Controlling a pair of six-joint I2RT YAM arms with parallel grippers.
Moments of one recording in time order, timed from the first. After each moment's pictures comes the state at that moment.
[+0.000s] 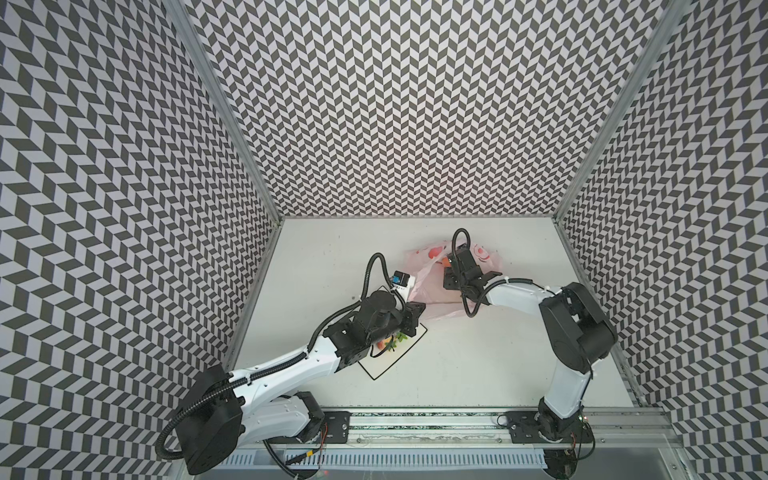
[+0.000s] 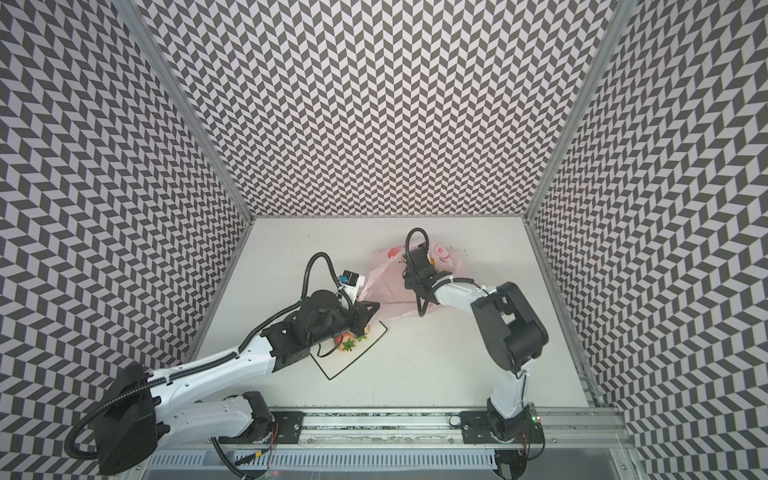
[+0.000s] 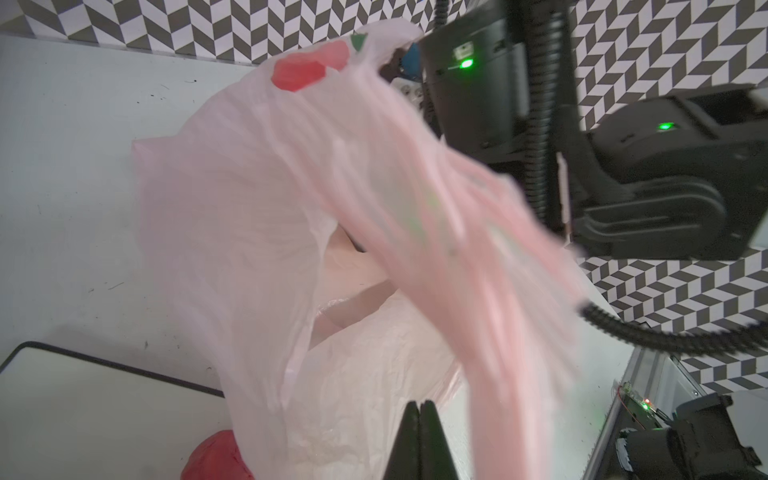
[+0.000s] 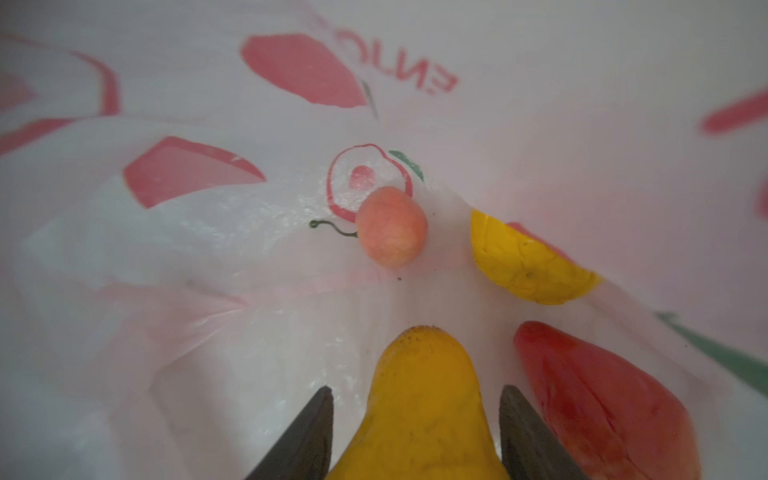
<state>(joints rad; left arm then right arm) -0.87 1.16 0.67 0.09 0.01 -0.49 0.54 1.79 1.07 -0.09 0.27 0.47</state>
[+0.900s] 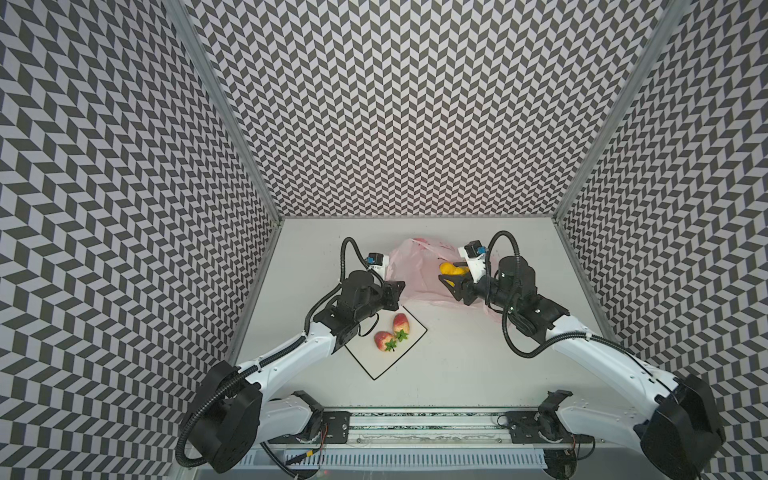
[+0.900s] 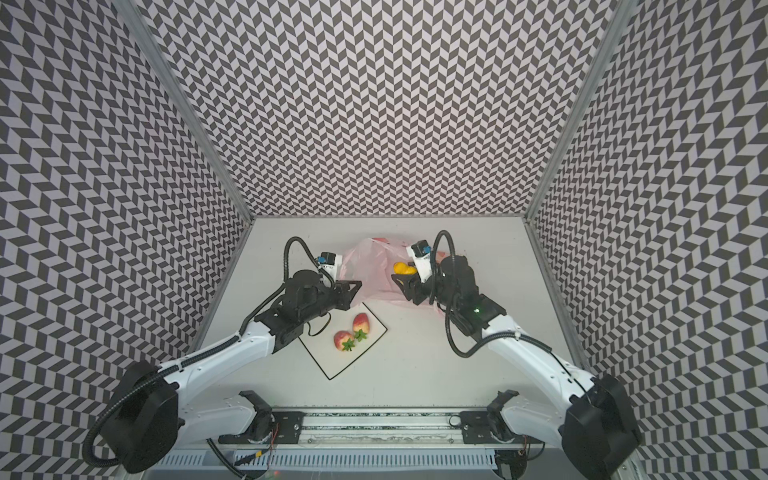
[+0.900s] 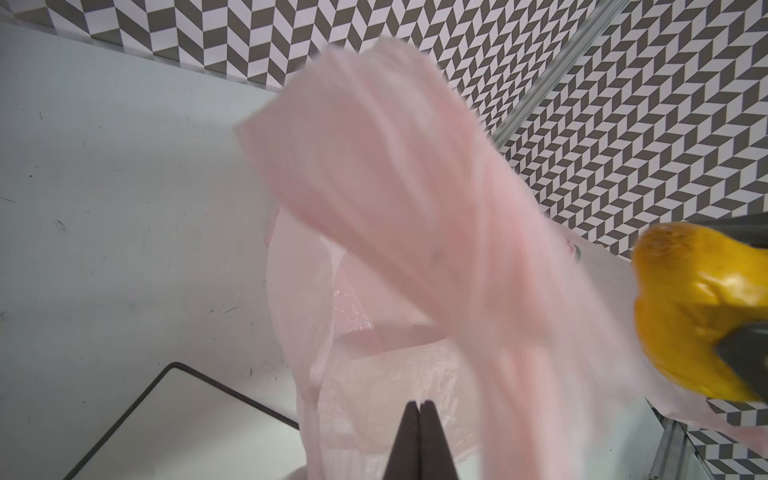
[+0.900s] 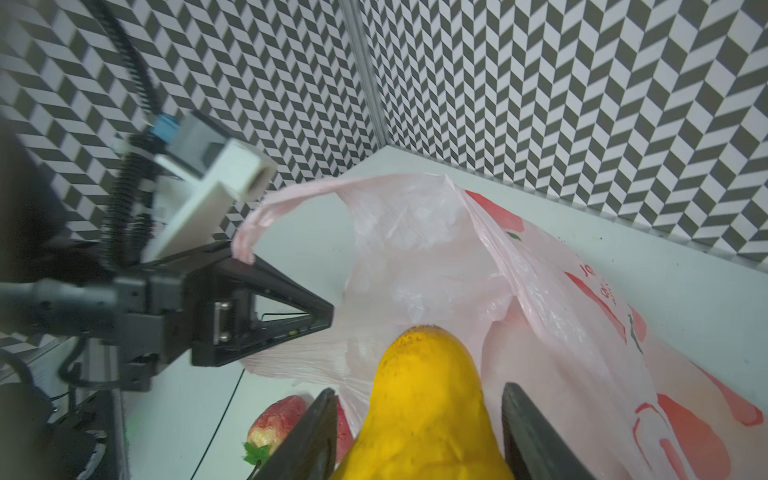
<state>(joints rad) -0.59 1.23 0.68 0.17 0.18 -0.52 0.56 1.14 0.81 0.05 -0.30 0.08</state>
